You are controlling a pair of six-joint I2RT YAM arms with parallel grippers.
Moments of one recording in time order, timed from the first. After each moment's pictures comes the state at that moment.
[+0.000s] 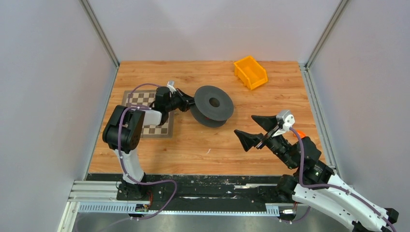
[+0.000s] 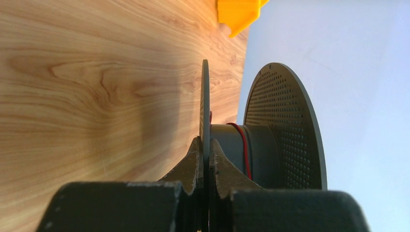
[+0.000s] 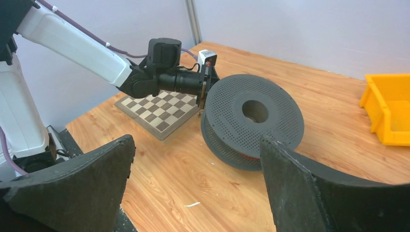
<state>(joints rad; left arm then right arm) -0.28 1.85 0.87 0.65 0.54 -1.24 0.94 0.41 0.60 -0.05 0.18 0.16</state>
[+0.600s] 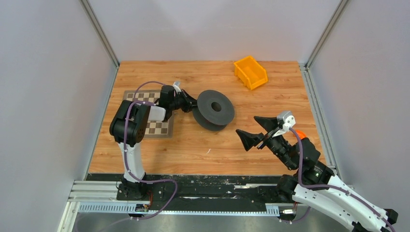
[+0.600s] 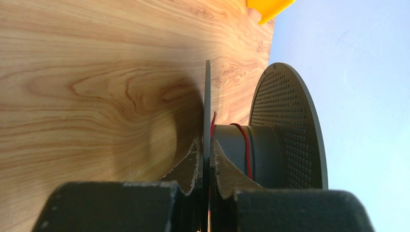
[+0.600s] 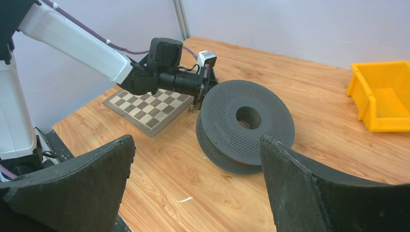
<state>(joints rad) -0.30 1.99 0.98 0.58 0.60 -1.13 0.94 0.38 0.58 -0.07 0.24 0.16</state>
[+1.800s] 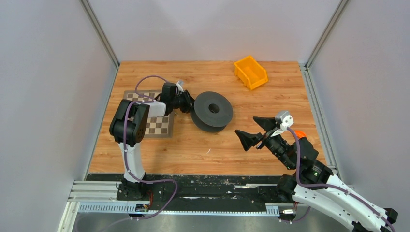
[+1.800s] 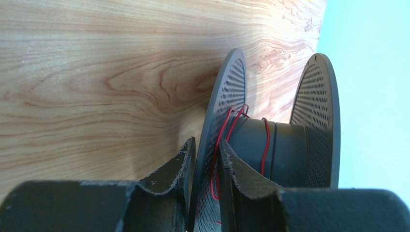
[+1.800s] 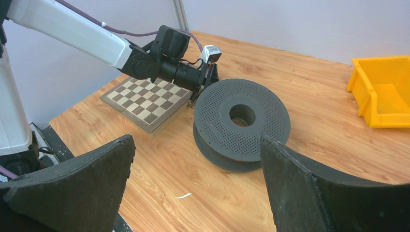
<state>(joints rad) -0.30 1.99 1.09 0.26 0.59 -0.87 0.94 0.40 0.57 -0.08 0.24 0.16</state>
